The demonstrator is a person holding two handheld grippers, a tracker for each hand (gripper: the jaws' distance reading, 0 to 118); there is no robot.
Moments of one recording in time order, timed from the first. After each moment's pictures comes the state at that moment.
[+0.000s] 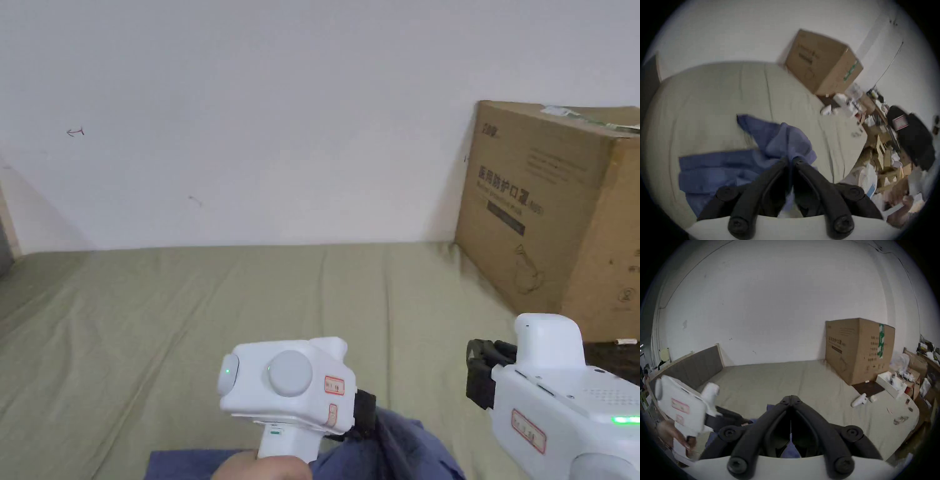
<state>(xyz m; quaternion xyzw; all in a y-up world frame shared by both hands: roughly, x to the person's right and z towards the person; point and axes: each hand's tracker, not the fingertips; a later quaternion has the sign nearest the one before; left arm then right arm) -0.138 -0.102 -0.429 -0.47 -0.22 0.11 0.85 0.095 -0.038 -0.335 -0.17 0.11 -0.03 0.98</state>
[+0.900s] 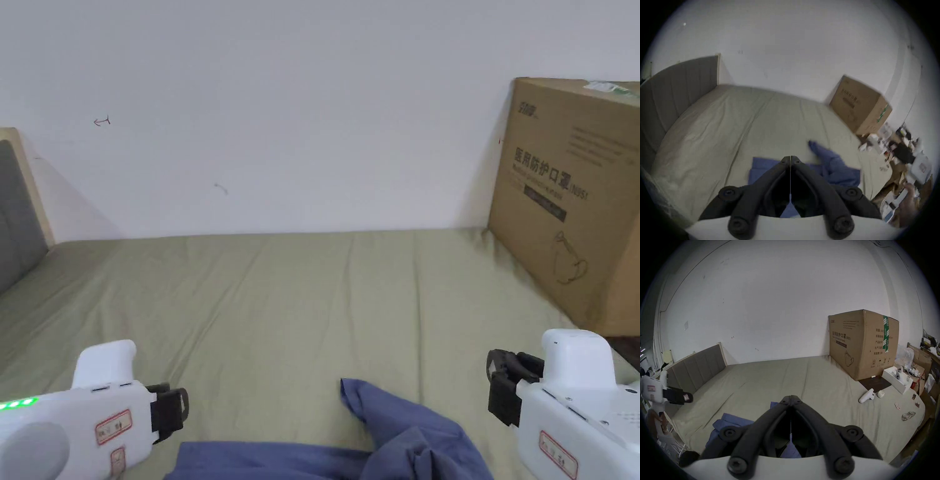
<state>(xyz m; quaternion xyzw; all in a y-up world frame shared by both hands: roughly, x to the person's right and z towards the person) -0.341 -0.069 -0.330 -0.35 0.00 0.14 0.93 0.082 -0.060 -0.352 -0.18 0.13 -0.04 0.98</state>
